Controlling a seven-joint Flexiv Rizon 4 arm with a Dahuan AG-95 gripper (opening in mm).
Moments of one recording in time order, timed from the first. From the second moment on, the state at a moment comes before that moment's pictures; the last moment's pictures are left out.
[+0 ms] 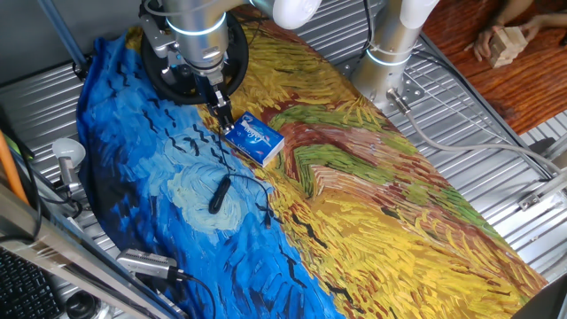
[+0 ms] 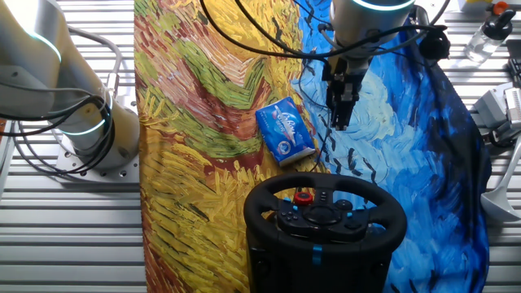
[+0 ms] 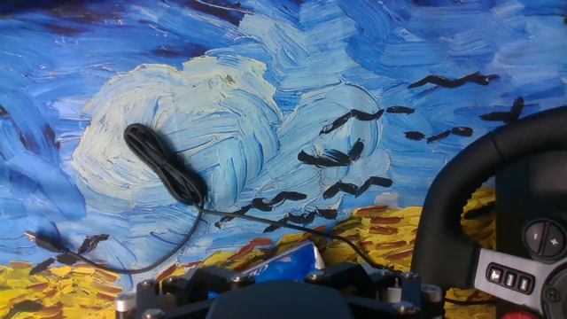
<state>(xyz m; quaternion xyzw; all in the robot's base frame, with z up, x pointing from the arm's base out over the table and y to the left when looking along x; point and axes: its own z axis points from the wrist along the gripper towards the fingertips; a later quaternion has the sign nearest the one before) 0.500 0.000 0.170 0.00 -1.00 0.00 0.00</state>
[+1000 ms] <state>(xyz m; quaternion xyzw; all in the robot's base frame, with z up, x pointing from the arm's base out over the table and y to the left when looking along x) 0.538 0.049 0.218 0.12 -0.99 0.03 0.06</state>
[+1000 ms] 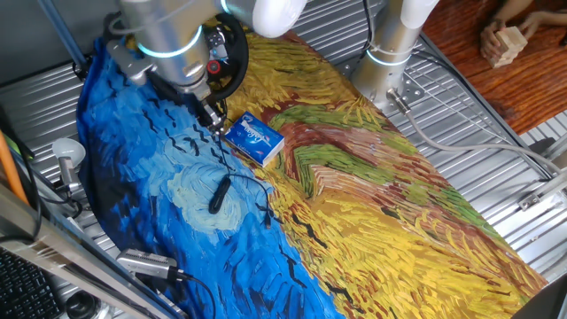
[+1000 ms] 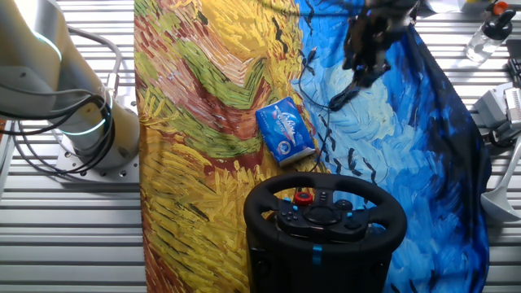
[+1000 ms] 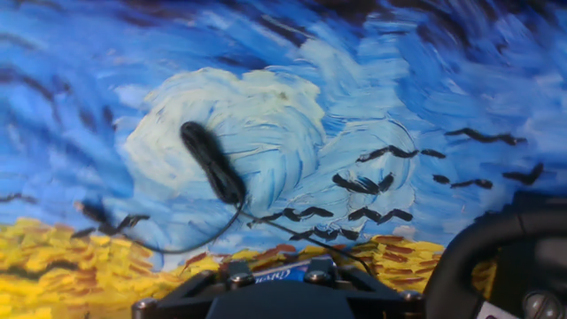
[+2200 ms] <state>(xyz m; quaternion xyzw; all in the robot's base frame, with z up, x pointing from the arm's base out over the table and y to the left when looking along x) 0.526 0.027 0.216 0.17 -0.97 0.14 0.09</state>
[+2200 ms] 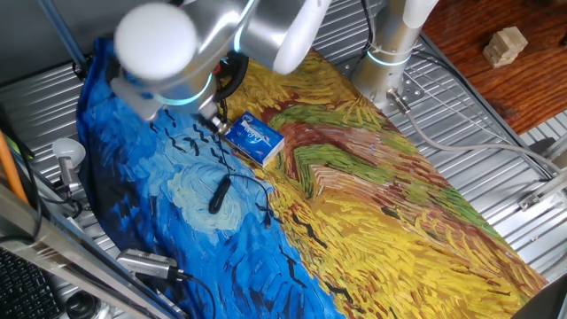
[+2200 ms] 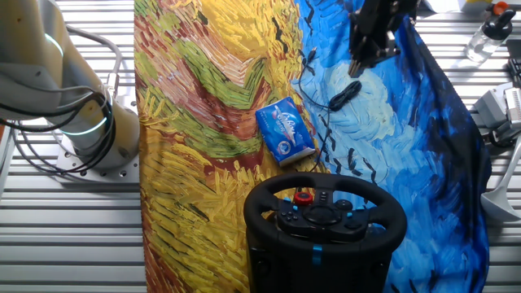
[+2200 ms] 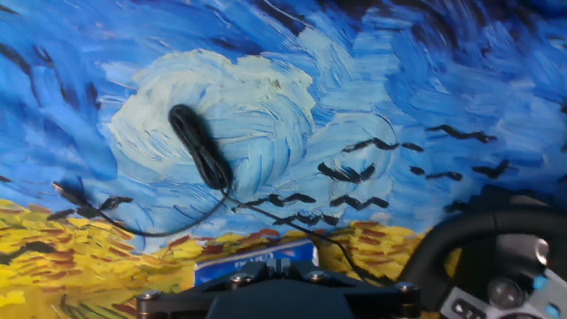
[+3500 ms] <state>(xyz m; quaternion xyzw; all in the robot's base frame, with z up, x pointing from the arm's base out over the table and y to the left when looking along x) 0.542 0.065 0.245 0.17 -0.97 0.13 0.09</state>
